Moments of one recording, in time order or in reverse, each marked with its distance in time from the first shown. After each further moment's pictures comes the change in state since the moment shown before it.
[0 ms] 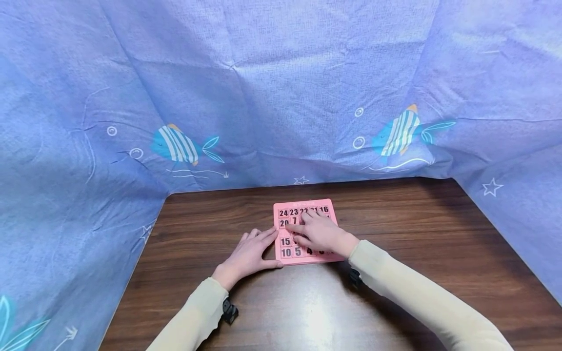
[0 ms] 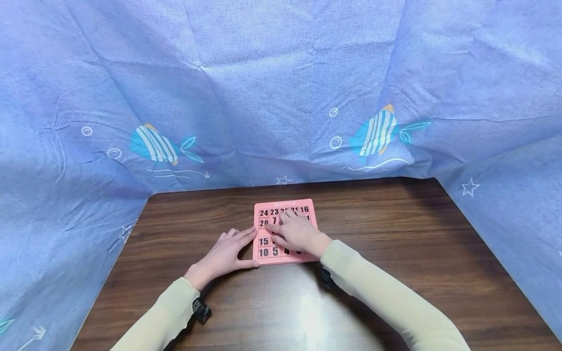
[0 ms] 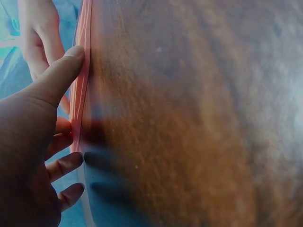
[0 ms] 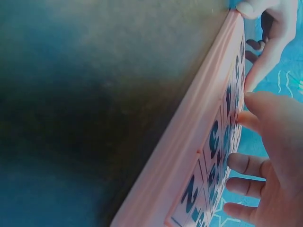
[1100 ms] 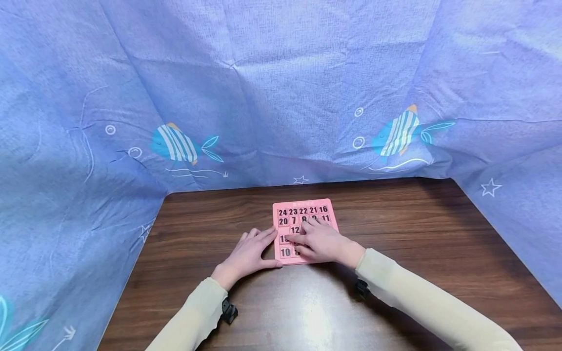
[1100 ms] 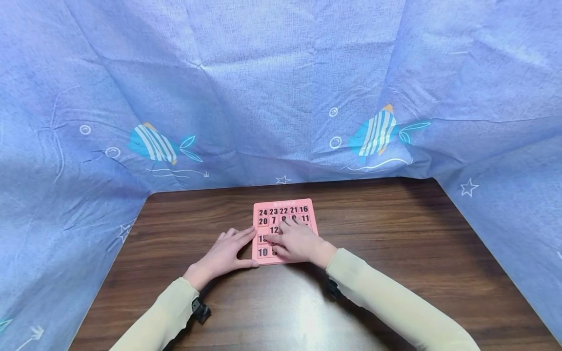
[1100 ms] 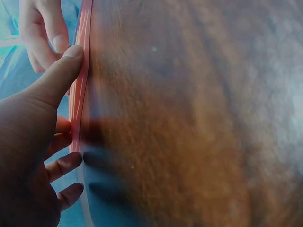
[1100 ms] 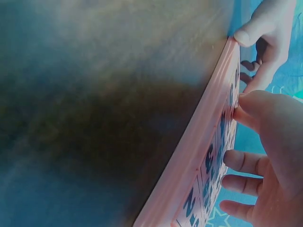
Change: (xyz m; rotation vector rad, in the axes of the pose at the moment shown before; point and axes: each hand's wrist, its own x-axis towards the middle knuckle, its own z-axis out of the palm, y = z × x) left_hand 0.000 0.000 0.000 0.001 0.015 0.010; right_hand -0.019 -0.011 0.002 -0.016 0.053 -0.082
